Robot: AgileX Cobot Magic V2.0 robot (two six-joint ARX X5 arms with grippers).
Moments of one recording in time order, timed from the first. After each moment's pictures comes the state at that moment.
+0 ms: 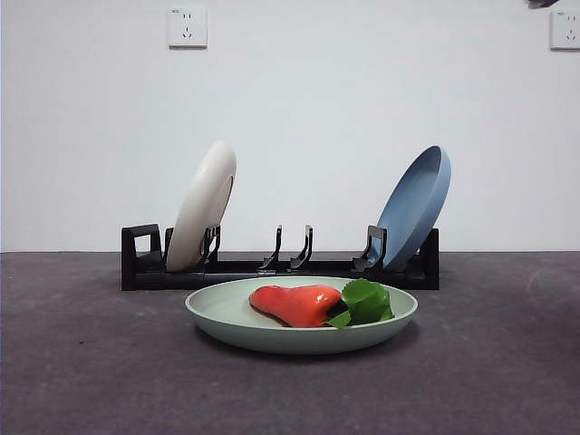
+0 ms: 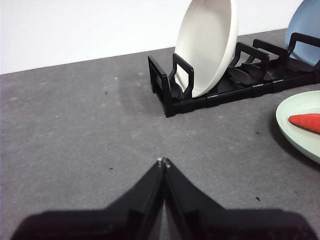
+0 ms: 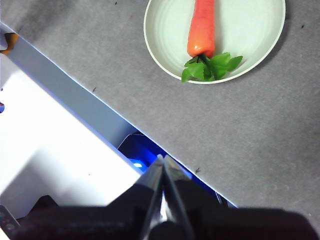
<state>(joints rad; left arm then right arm) -0.01 0.00 0.02 -0.19 0.16 0.11 0.70 0.96 1.11 -1.13 -0.21 0.12</state>
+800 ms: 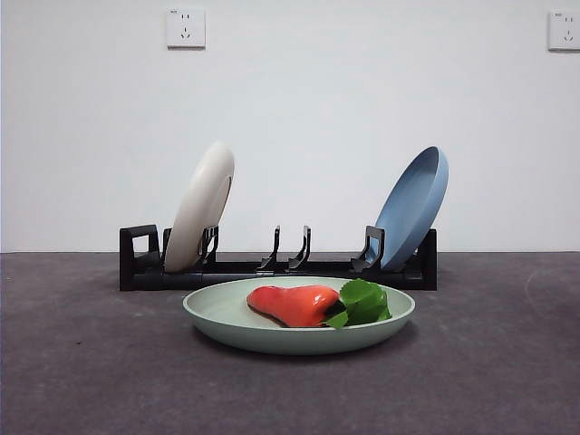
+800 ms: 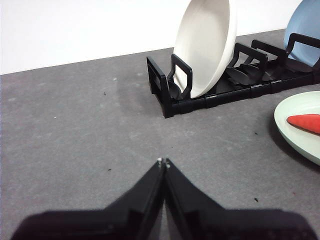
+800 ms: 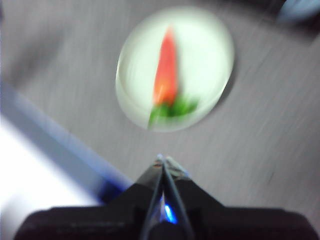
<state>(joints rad) -0.01 0.00 0.02 -0.19 0.16 0.11 0.54 0.83 1.10 -1.01 -0.16 0.06</state>
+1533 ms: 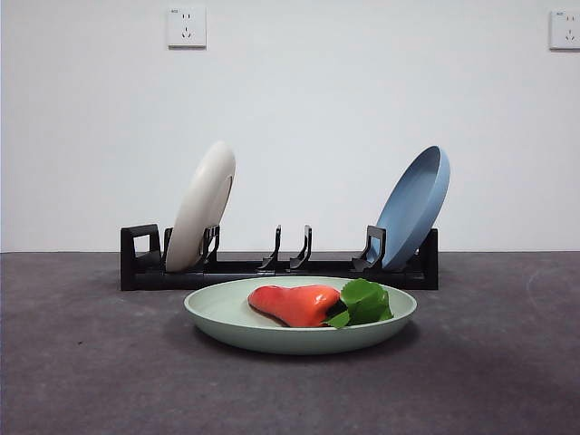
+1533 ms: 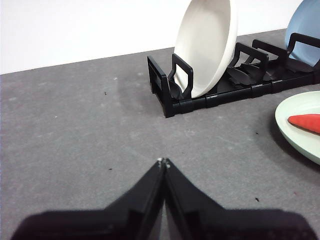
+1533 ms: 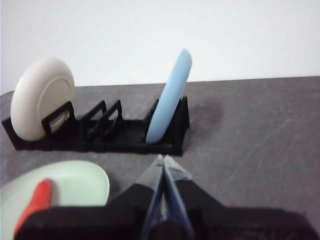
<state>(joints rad) -0.01 0.00 0.02 -0.19 0.16 0.11 0.11 0.16 0.17 -0.10 -0.15 0.07</state>
